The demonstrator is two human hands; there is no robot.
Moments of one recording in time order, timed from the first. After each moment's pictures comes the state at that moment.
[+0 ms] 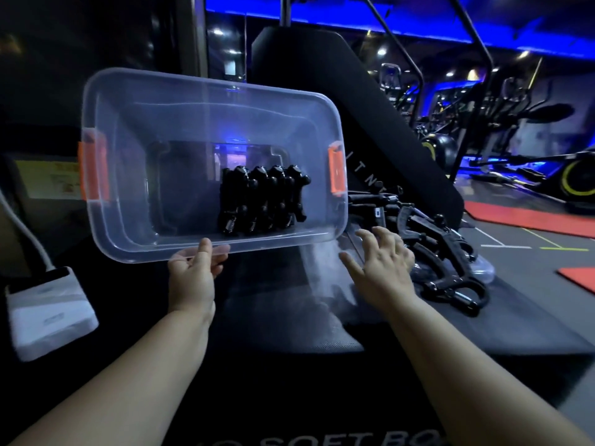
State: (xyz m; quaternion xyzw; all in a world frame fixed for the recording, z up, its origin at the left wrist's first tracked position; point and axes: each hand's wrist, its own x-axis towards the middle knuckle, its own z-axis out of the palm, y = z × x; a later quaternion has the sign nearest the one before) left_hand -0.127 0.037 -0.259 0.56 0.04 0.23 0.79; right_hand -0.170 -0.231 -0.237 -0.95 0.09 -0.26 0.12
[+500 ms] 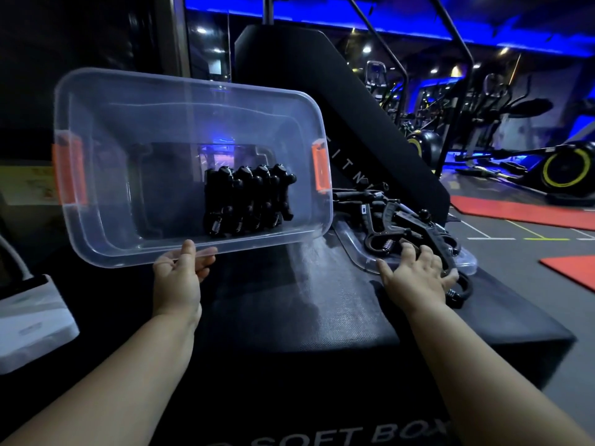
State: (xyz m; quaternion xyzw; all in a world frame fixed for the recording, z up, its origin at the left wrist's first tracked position) left_hand -0.126 0.034 -0.259 0.56 0.02 0.22 0.80; right_hand -0.185 -0.292 -0.250 -0.93 0.30 -0.17 0.09
